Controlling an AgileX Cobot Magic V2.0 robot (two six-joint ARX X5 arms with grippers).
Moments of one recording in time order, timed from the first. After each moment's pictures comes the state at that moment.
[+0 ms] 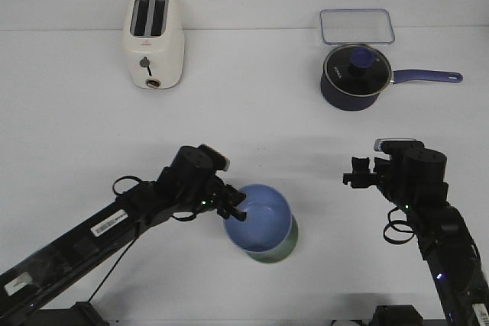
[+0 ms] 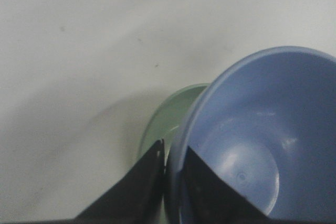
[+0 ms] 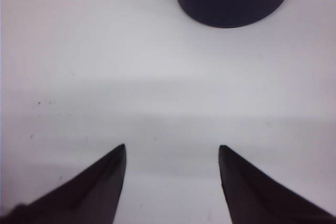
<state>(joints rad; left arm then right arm) -0.77 1.43 1.13 -0.34 0.29 -0.25 0.00 1.00 0.87 -0.53 -0.21 0.14</state>
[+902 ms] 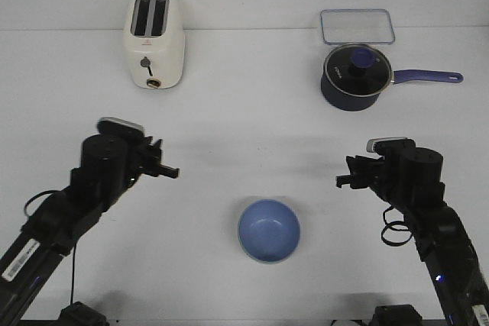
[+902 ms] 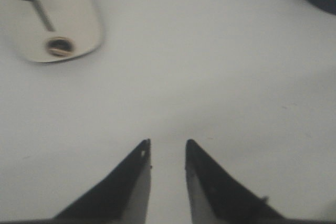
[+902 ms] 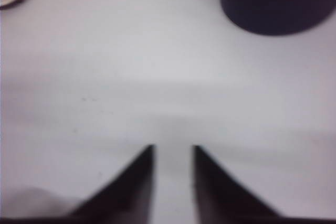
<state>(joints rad) -0.41 1.07 1.14 -0.45 -0.15 -0.05 0.05 0.98 0.86 -0.47 -0.31 0.13</state>
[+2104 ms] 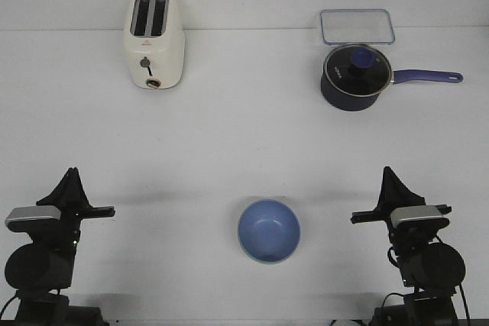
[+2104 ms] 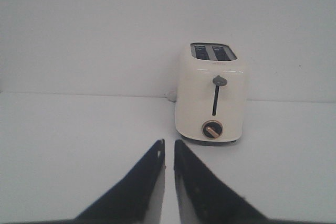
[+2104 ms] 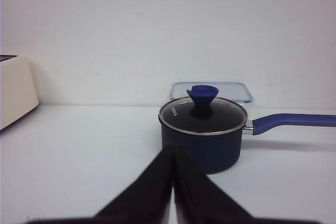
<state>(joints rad) -0.06 0.35 0.43 0.10 -0.13 -0.01 0.08 0.34 0.35 0.06 -0.02 0.06</state>
